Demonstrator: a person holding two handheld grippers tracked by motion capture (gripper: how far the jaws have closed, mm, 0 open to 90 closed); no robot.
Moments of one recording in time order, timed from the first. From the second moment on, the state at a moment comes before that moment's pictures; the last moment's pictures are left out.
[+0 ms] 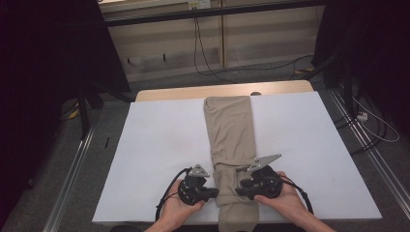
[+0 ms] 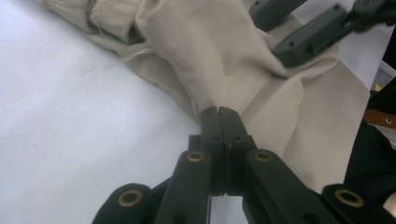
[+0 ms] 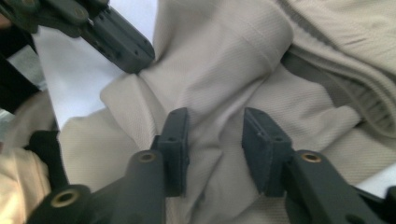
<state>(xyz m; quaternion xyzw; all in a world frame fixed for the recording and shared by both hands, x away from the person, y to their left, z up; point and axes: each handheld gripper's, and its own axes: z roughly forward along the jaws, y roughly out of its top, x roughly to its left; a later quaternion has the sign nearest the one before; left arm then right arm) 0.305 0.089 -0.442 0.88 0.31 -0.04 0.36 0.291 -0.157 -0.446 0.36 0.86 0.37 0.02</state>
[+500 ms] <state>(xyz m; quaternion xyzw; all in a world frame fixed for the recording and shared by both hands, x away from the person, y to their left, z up) 0.295 0.083 -0.436 0.89 0.26 -0.03 0.37 0.265 -0.193 -0.440 0.38 0.84 0.39 0.00</state>
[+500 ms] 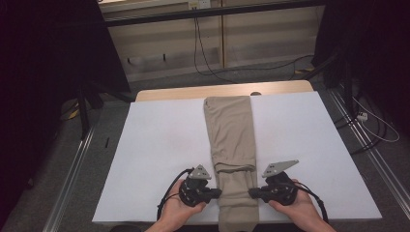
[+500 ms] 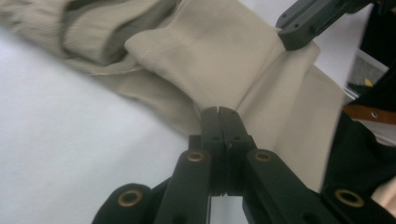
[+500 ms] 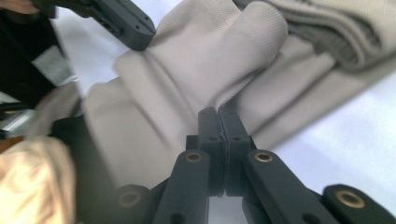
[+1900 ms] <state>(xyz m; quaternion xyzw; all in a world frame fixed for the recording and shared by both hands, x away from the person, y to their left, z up) 0.244 0.082 -0.429 0.90 0.17 -0.09 0.39 0.216 -0.185 -0.436 0.34 0.86 0.39 -0.05</state>
